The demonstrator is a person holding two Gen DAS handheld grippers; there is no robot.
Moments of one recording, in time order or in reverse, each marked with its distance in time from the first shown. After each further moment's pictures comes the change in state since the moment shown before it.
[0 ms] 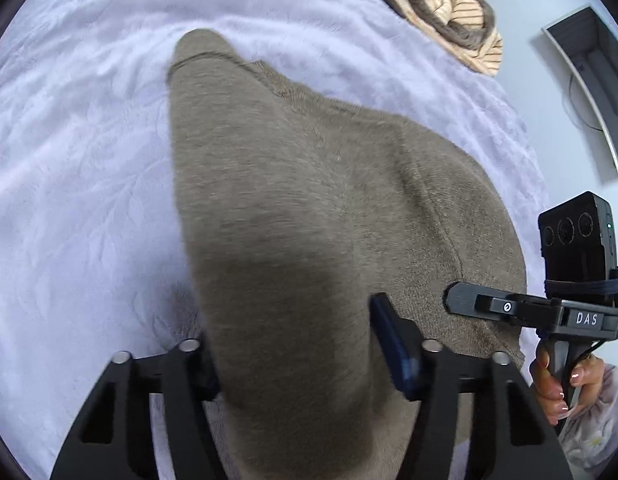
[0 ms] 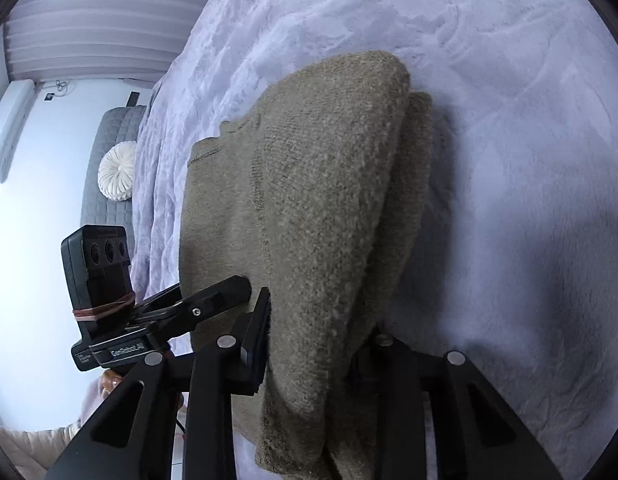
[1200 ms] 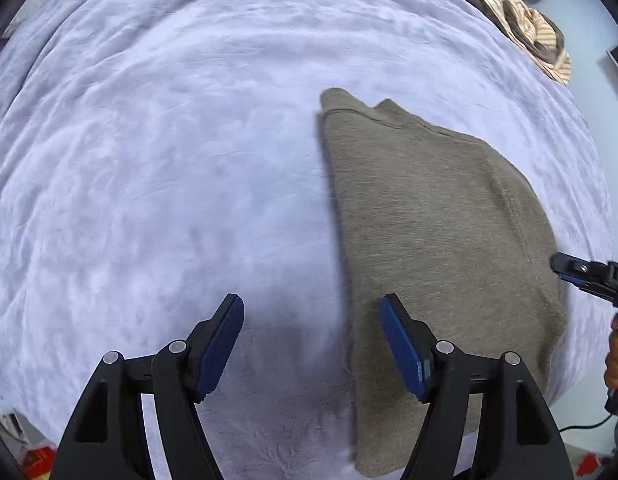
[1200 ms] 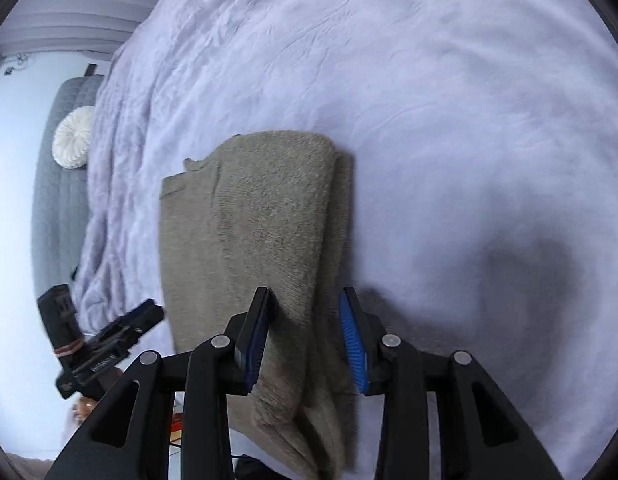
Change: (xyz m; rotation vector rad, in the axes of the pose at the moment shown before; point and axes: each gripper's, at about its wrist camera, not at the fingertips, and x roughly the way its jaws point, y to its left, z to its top) left arm -0.140 0.137 -0.182 -0.171 -0.016 0.321; right arm 0.059 0.100 -0.122 0.004 0.049 -0.322
